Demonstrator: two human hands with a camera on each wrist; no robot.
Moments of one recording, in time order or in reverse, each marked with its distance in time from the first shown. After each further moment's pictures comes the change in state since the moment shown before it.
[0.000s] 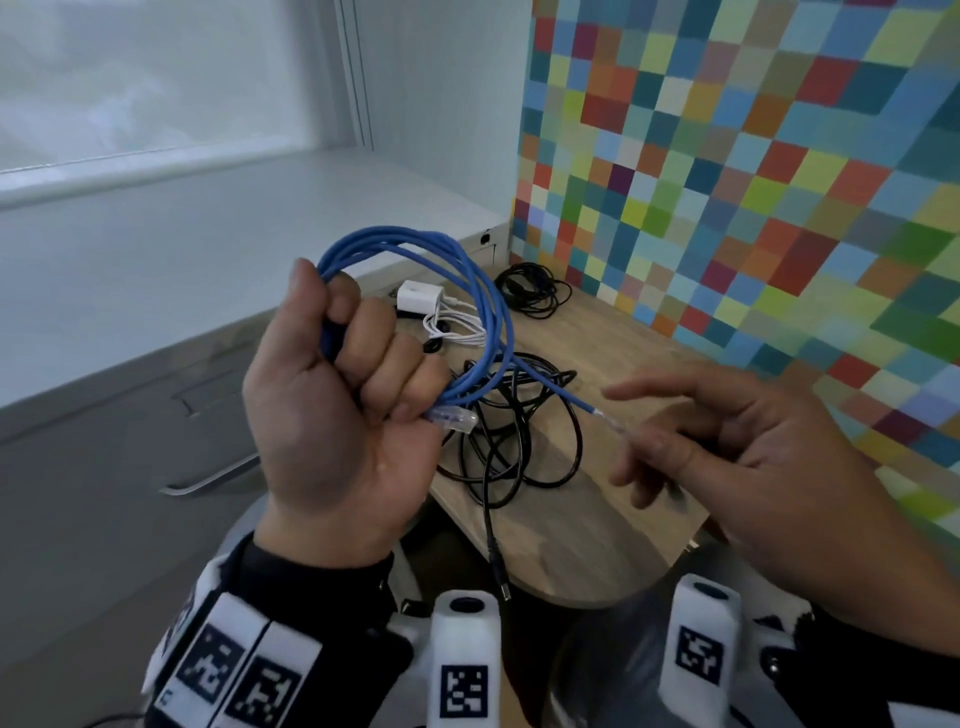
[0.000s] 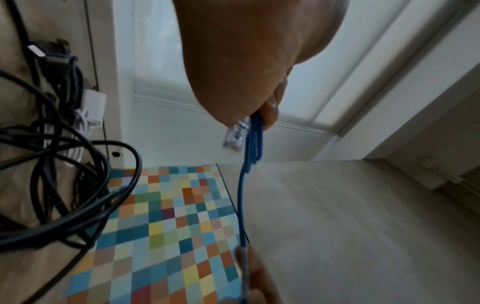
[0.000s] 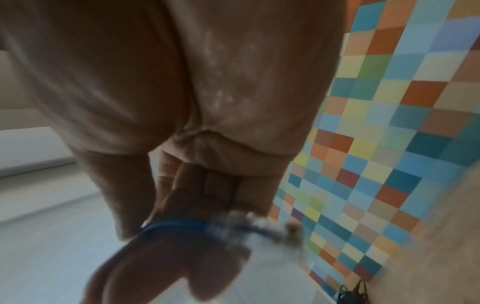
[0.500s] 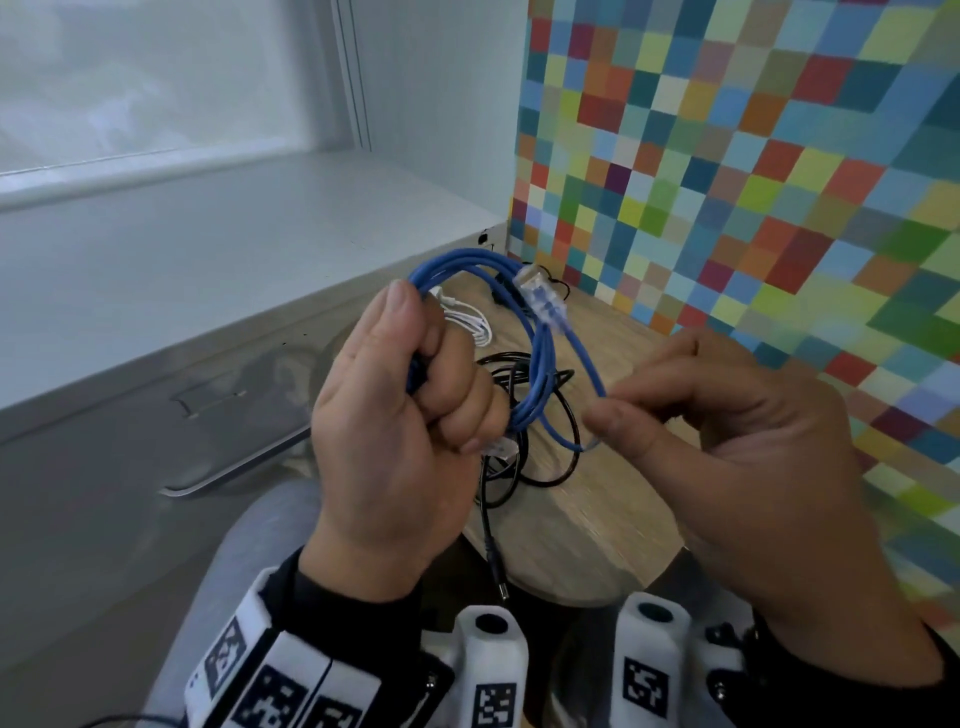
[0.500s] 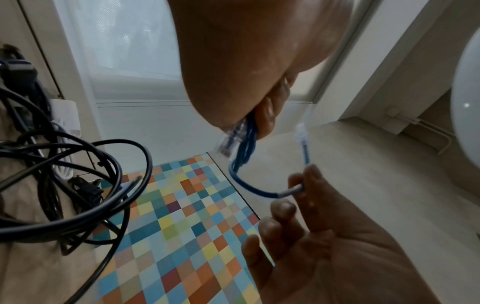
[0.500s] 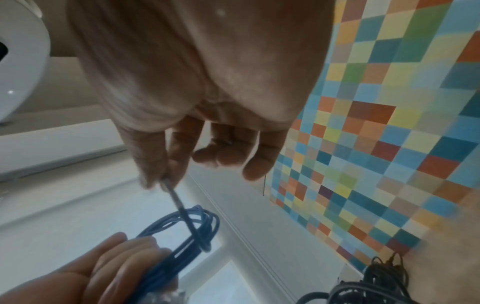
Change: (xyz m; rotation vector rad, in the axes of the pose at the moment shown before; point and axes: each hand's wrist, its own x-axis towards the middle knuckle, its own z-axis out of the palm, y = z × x) left_hand -0.012 -0.023 0.011 0.157 -0.135 -0.008; right_hand 0.006 -0.008 0.027 -0.180 0.233 -0.303
